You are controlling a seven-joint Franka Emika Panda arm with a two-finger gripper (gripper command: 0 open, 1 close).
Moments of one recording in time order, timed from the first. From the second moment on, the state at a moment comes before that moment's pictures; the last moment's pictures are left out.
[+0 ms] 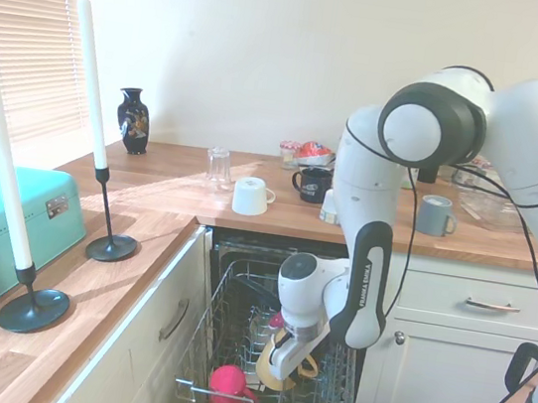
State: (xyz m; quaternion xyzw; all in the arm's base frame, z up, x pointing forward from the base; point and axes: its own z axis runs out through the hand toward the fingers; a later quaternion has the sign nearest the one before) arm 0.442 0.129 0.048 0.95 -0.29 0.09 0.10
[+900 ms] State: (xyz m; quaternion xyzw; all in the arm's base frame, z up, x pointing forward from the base) arm 0.463 0.137 0.066 0.94 -0.32 0.08 0.08
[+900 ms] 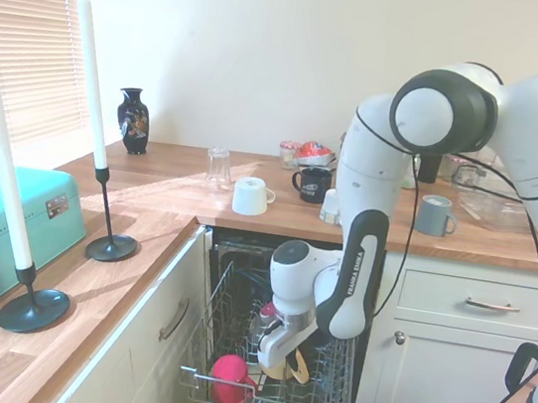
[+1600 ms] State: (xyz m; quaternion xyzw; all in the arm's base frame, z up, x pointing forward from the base) arm 0.459 0.151 0.153 0.94 -0.32 0.11 0.08
